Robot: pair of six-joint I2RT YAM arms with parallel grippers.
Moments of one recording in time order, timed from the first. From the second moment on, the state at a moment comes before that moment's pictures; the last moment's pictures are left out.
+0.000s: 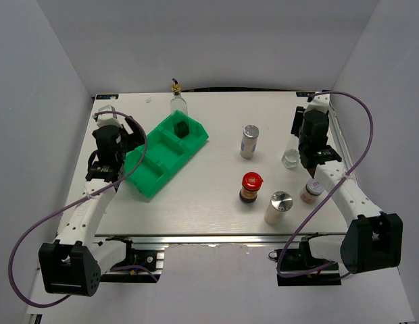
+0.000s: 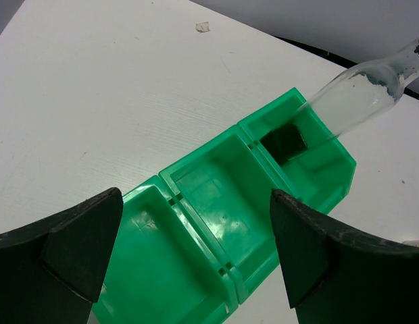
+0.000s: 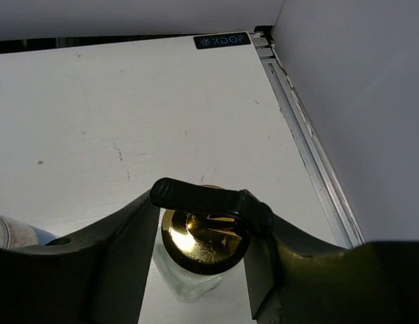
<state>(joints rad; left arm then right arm) -0.08 1.07 0.82 -0.05 -0.19 -0.35 0.21 1.24 0.94 0.04 0.42 0.02</state>
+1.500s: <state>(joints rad) -0.08 1.07 0.82 -0.06 -0.22 -0.35 0.52 1.83 1.84 -0.01 0.28 -0.24</state>
